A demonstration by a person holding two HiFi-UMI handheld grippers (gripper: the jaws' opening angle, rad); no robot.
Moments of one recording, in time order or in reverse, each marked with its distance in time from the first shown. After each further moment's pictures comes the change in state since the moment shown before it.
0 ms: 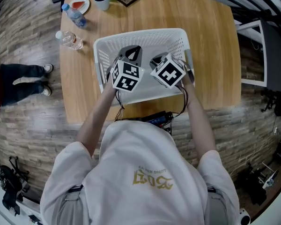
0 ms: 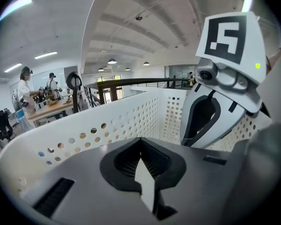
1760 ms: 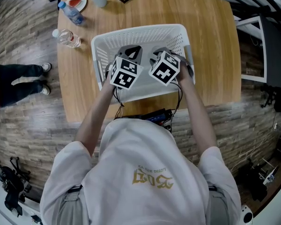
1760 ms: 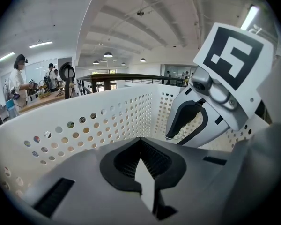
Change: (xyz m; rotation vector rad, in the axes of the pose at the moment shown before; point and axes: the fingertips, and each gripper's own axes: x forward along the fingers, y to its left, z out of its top) left arm 0.004 -0.017 -0.015 -0.034 0.054 -0.104; right arm 0.019 -0.013 -0.018 -0.110 0.088 -0.106
